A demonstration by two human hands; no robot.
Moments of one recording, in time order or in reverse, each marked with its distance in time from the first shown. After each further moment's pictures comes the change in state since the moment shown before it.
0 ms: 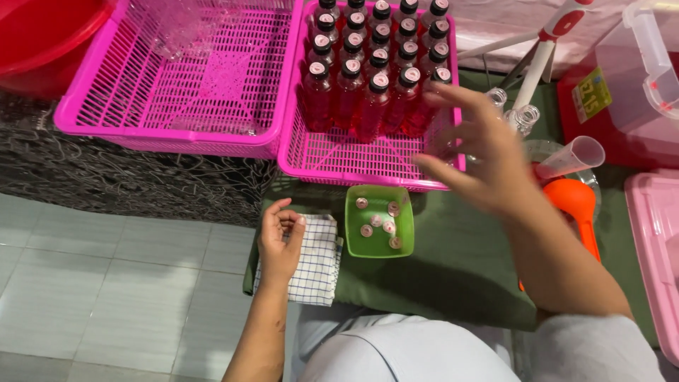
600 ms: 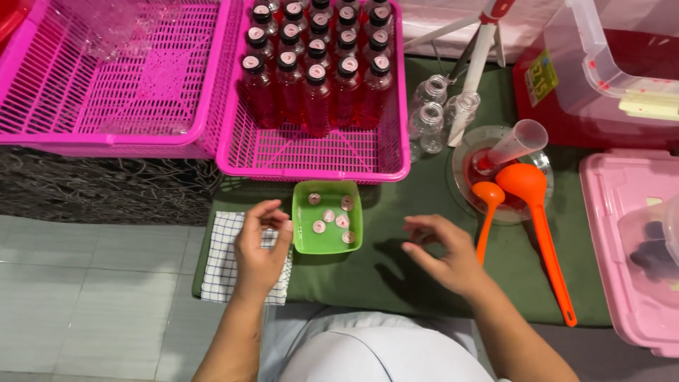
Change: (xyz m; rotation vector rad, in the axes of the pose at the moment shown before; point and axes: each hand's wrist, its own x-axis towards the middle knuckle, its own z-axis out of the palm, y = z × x) left_hand -0.016 0.058 0.051 0.123 -0.049 0.167; right_hand -0.196 0.090 0.034 0.249 0.162 0.408
